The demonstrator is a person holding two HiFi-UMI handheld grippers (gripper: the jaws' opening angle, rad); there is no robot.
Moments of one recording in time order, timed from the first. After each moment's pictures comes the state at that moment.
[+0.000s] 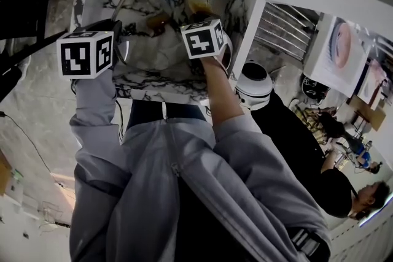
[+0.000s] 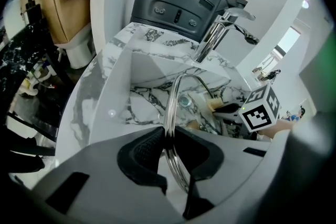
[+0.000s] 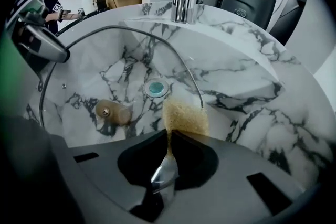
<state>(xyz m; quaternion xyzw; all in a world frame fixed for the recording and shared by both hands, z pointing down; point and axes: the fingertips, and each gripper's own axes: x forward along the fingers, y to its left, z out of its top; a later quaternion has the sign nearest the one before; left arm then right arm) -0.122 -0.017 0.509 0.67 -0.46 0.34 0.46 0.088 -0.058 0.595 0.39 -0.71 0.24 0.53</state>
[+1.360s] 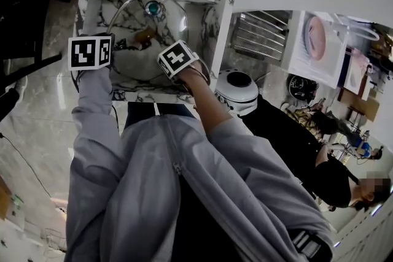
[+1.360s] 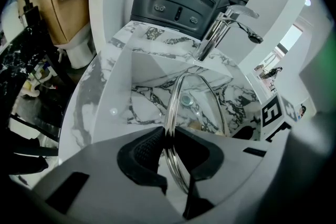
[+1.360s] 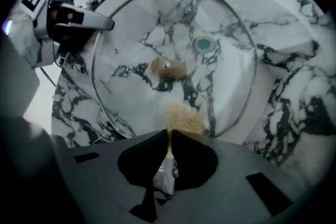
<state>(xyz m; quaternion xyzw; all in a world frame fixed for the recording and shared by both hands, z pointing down) -0.122 -0.012 0.501 0.67 -0.46 0.35 0.47 0.063 0.068 0.579 0.19 -0.67 0.39 0.60</state>
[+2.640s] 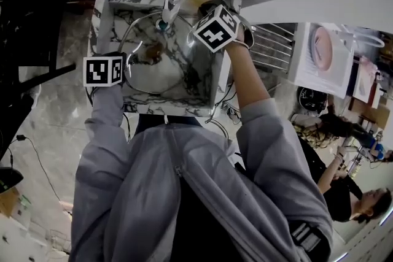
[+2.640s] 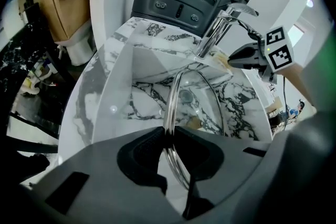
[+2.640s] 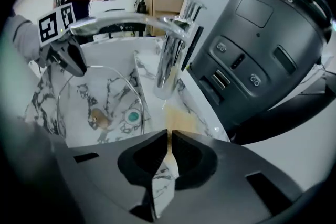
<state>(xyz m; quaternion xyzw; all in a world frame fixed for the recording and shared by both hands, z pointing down) -0.122 -0.003 0.498 0.66 -0.45 0.36 0.48 0.094 -0.166 0.452 0.27 -0.77 0.02 0.57</state>
